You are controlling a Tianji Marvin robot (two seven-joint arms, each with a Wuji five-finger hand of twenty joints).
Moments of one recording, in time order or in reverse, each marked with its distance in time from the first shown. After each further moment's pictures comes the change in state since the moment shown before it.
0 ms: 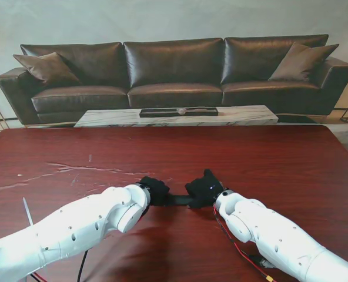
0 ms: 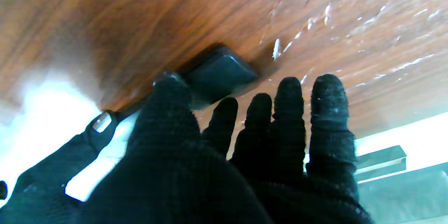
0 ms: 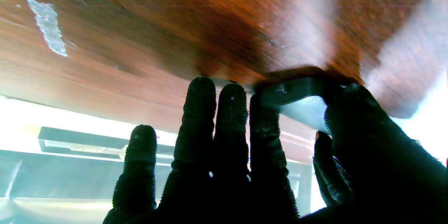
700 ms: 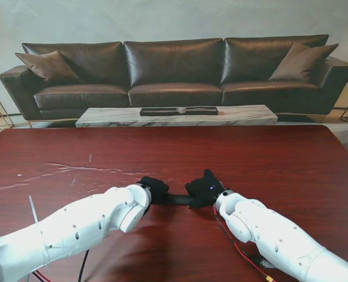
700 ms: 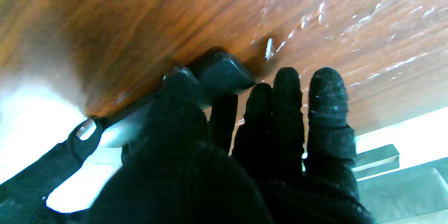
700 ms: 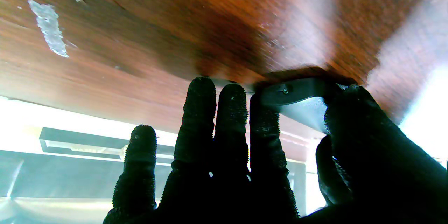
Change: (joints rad) left arm -0.023 -0.019 0.038 0.039 -0.006 0.030 0.021; right arm -0.003 0.000 0.005 0.000 0.000 -0.001 -0.001; left_hand 0.071 -0.045 -0.002 0.000 0.002 -0.047 0.331 0.172 0.075 0.000 0.127 0.068 0.077 -0.024 0.108 0.040 0.092 -0.026 0.086 -0.001; right_hand 0.000 0.008 -0.006 0.000 0.002 0.000 0.000 0.000 -0.001 -0.001 -0.001 0.000 0.000 0.000 0.000 0.000 0.000 0.000 0.000 0.000
